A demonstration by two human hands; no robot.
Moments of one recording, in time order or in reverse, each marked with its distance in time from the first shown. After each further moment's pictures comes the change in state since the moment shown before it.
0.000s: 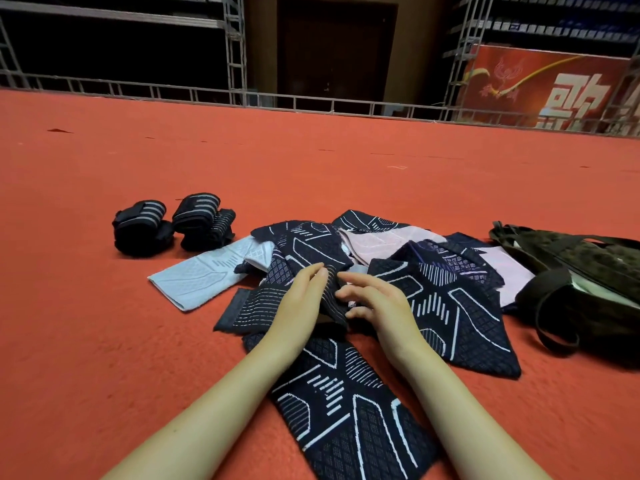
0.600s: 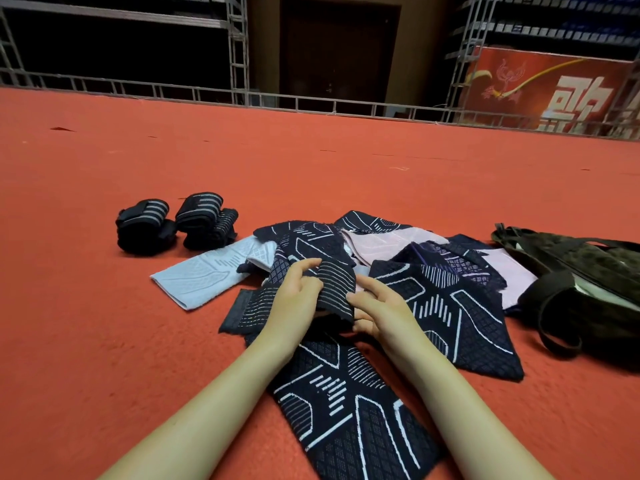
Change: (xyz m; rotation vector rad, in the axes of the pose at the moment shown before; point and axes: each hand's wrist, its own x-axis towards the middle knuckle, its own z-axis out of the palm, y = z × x) left_hand 0.001 0.005 -0.006 -0.114 0.045 -0.034; right_hand -0.004 0.003 -0.002 -0.040 -0.052 0.138
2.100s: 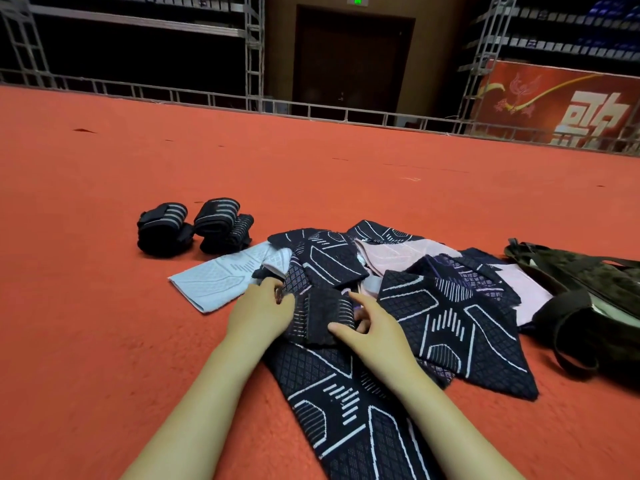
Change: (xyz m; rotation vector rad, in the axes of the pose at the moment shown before) left_hand 0.023 -0.009 -0.065 0.938 0.198 -0.012; right_hand 0.005 0.020 0.018 -0.736 0.155 -0.246
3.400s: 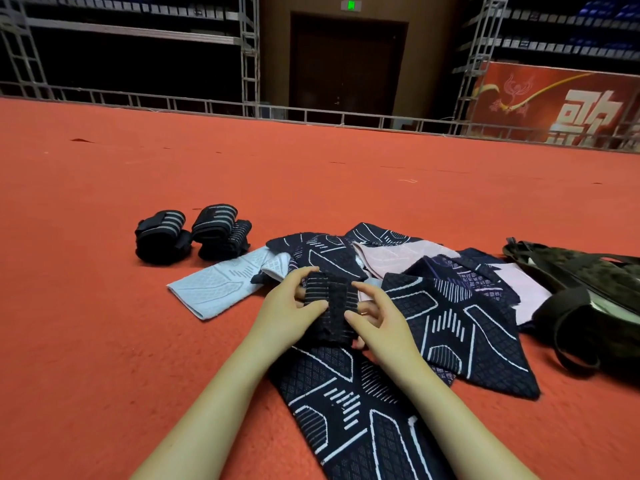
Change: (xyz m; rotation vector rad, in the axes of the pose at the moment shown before) left_hand -0.015 0.023 0.006 -0.532 -0.127 0.218; right_hand 0.003 0.002 -0.006 0.549 -0.046 0.043
